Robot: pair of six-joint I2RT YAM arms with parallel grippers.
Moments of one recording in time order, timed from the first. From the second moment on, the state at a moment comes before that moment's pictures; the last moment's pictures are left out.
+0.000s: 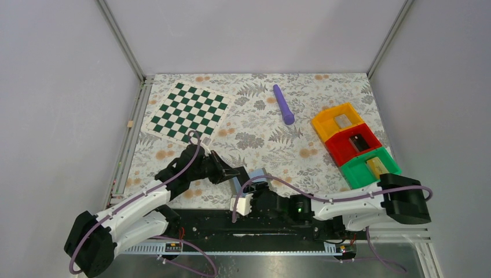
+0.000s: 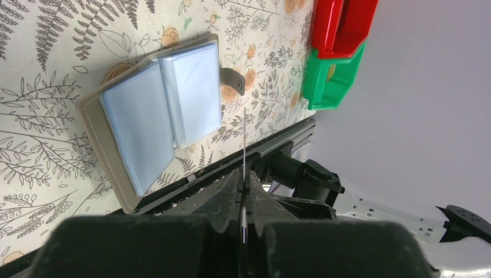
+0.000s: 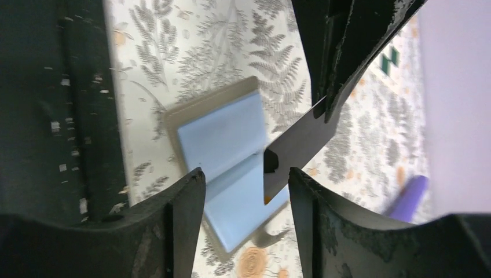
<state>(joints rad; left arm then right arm) -0.64 0.91 0.44 -0.13 0.33 -1.26 1.49 1.24 0.56 0.14 0.39 -0.49</state>
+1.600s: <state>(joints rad) -0.62 0.59 0.52 -0.19 0.34 -0.67 0.93 0.92 0.61 0.08 -0.26 0.51</state>
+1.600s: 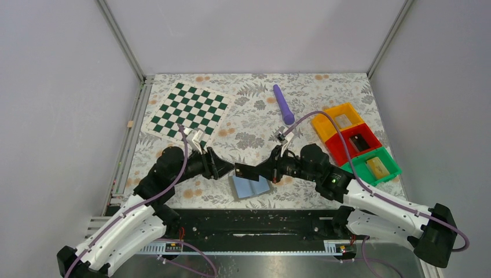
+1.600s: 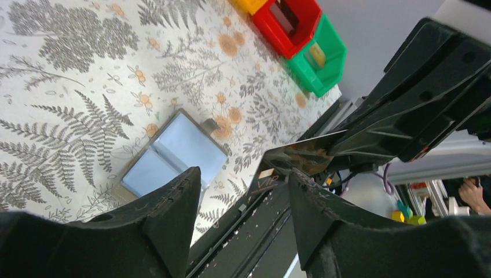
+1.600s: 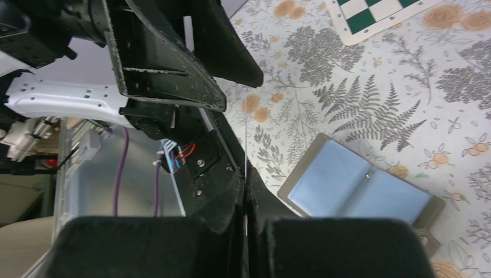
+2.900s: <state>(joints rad) -0.61 0.66 0.39 0.25 0.59 -0.92 0.72 1.01 0.34 0.69 -0.57 1.03</state>
